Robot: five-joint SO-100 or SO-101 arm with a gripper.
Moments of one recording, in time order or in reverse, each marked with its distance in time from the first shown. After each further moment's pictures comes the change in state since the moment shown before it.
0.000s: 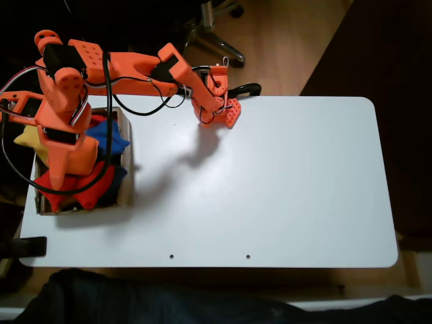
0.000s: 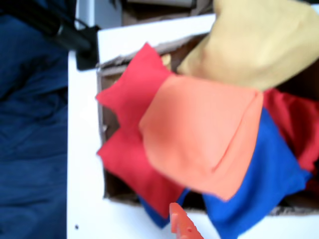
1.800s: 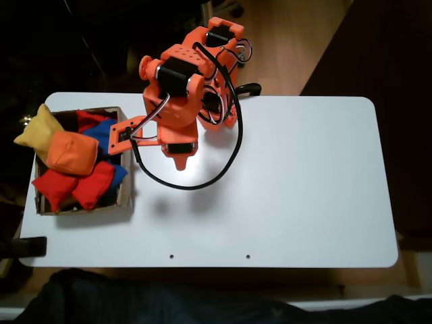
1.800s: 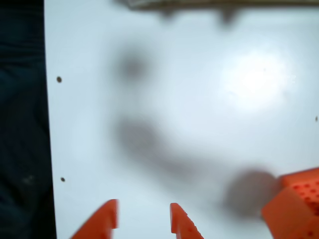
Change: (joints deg) arm -34.3 45.4 61.1 -2.3 26.5
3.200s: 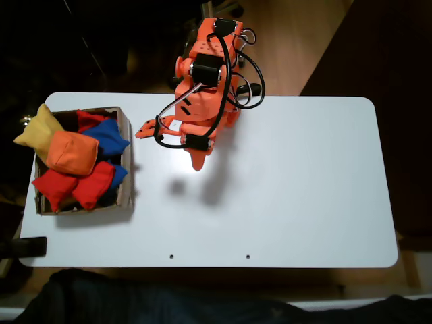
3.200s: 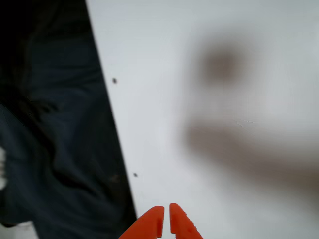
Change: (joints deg) arm -10.4 27.3 33.4 -25.4 28.0
